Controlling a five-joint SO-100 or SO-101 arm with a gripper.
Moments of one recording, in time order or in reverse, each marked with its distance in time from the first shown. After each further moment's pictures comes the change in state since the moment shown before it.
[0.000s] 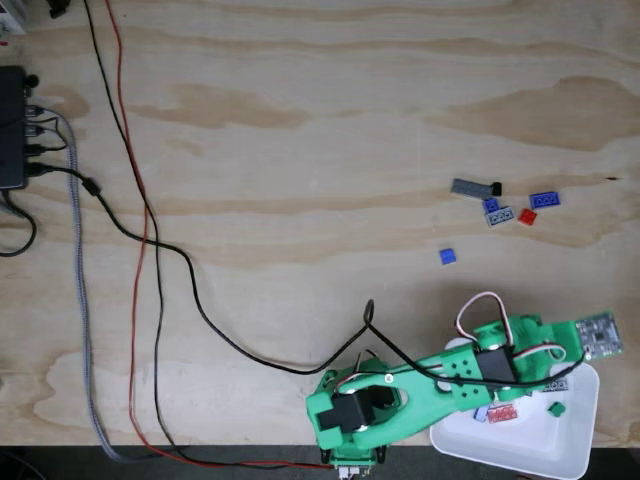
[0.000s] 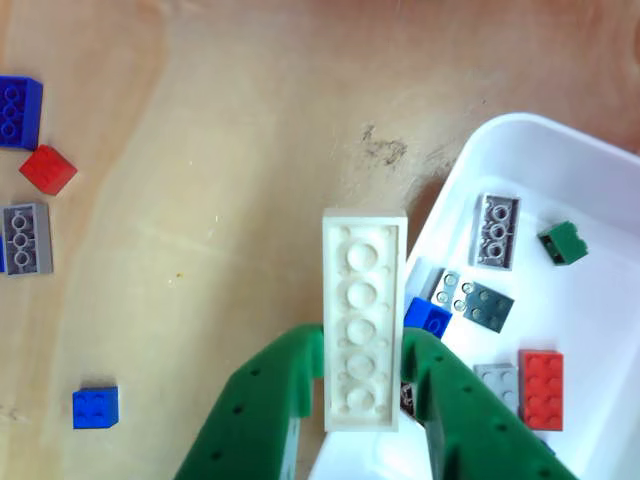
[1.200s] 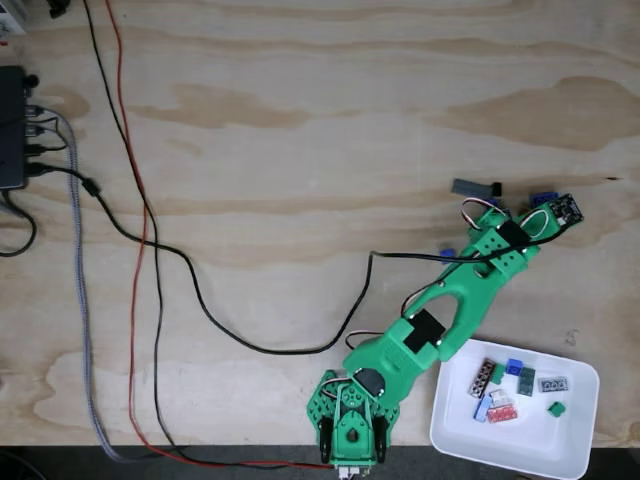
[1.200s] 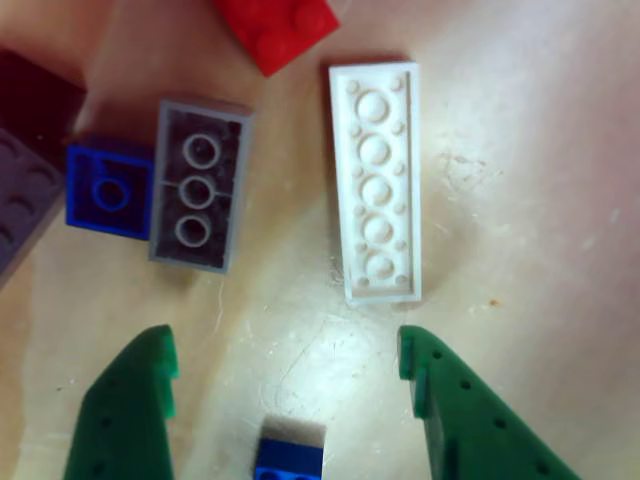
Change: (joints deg) arm -28.5 -50.9 -14.6 -12.5 13.7
